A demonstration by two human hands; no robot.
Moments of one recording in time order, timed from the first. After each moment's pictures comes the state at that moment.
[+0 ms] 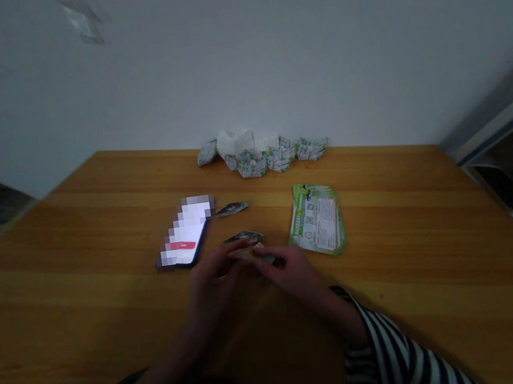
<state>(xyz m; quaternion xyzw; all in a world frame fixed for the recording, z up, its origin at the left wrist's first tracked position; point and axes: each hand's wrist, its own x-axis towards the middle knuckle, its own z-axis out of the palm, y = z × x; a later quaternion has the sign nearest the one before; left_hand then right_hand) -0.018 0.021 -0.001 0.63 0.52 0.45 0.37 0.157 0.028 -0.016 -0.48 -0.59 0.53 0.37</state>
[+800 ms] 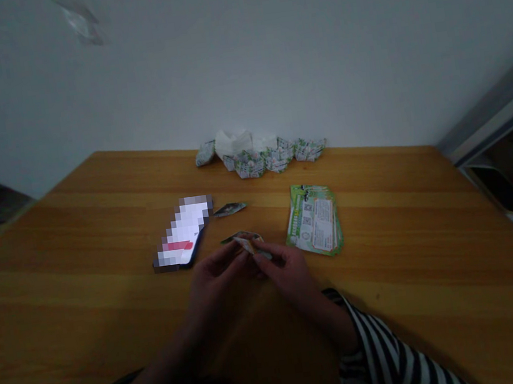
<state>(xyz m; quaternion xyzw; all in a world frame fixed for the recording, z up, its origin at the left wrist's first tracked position) -0.003 0.019 0.011 0.40 0.46 0.51 0.61 0.149 0.022 -0.017 -0.48 -0.48 0.58 0.46</state>
